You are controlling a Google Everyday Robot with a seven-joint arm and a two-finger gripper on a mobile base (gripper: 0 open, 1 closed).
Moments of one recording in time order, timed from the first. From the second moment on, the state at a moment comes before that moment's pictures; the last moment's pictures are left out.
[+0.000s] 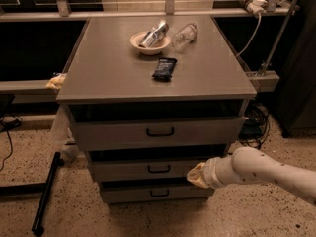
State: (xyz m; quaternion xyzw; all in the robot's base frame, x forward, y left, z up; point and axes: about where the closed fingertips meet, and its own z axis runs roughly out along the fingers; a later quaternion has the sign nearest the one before) arm 0.527 -0.147 0.508 -0.56 0.76 0.13 0.30
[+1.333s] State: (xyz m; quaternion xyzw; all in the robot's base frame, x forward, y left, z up) arm 0.526 -0.162 0.364 -0.56 0.75 0.15 0.30
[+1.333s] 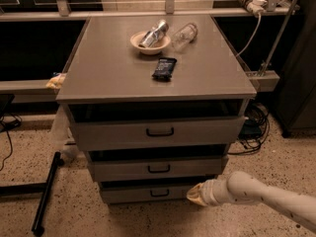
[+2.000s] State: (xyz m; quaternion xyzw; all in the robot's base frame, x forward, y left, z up) arm 0.548 -0.177 0.258 -0.55 0.75 0.18 0.33
